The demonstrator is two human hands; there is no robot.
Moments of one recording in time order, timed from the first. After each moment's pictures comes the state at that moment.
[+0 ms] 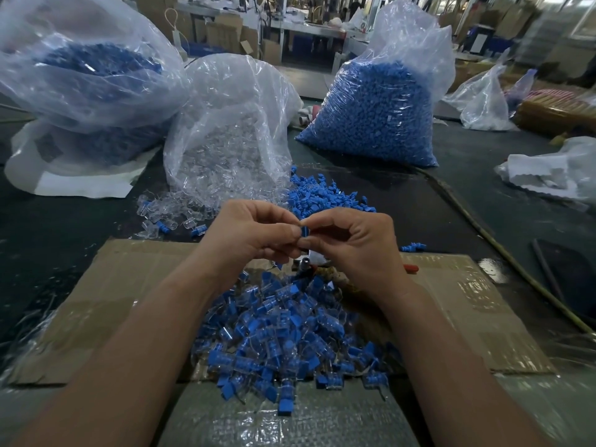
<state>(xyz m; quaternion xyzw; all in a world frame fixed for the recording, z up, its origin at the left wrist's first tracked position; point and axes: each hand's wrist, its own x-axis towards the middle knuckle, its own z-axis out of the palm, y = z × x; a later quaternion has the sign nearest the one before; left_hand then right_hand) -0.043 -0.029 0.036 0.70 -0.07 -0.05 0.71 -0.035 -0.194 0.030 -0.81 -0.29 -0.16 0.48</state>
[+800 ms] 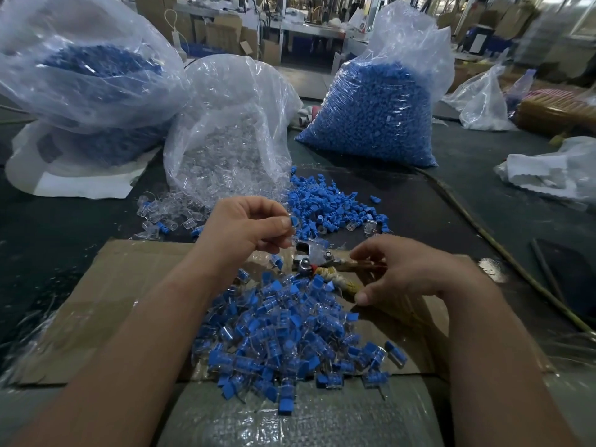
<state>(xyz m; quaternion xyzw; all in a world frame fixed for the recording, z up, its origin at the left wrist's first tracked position) -0.040 -0.026 0.032 0.70 -0.05 0.01 0.71 -0.023 -0.253 0.043 -0.94 -0.07 0.24 0.24</state>
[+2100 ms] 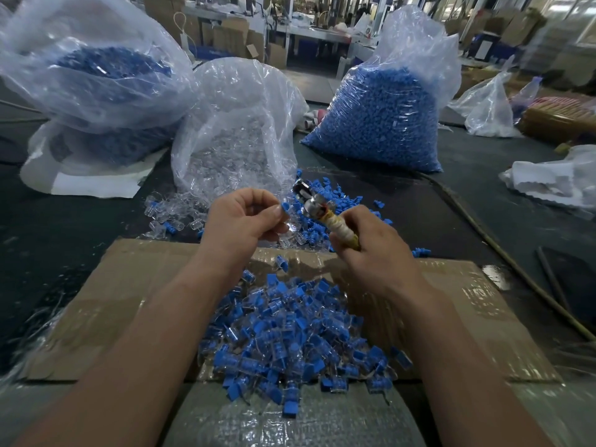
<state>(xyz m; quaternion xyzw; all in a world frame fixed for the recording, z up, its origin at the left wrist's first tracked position) -0.038 -0.028 0.030 0.69 -0.03 0.10 0.71 -0.029 -0.210 0.027 -0.95 -0.16 -0.09 0.26</state>
